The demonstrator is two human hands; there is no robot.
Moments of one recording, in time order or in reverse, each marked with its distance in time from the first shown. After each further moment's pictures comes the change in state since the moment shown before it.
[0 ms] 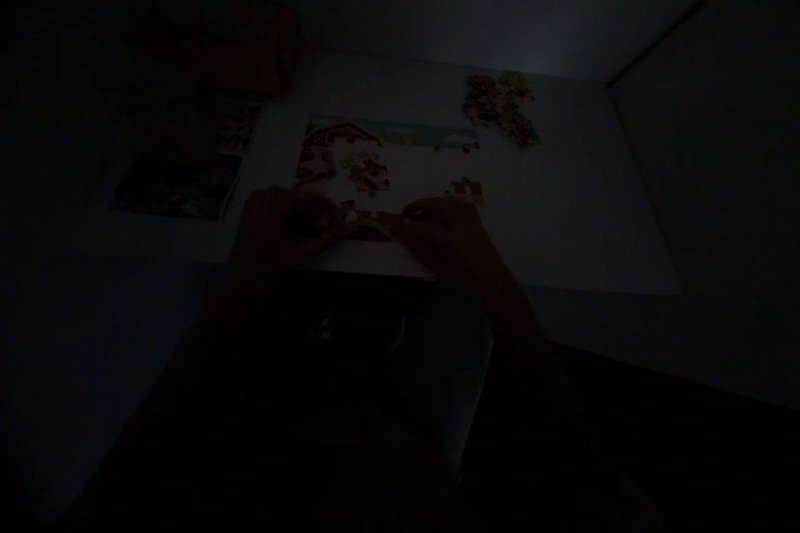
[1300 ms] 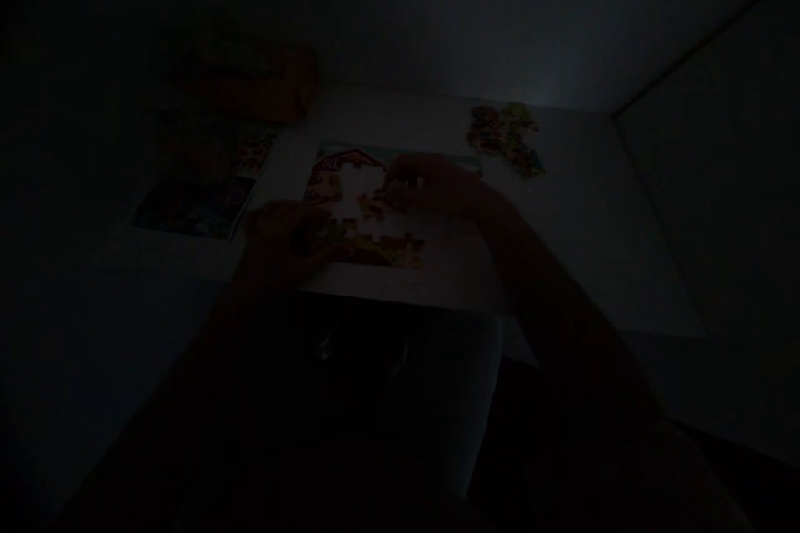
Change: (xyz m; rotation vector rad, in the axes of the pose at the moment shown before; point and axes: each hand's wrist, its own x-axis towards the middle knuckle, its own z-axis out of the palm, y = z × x) left_hand -0.001 -0.004 0.002 0.122 0.035 -0.081; right_hand 0.143 0.058 -0.024 0.328 -0.229 0.066
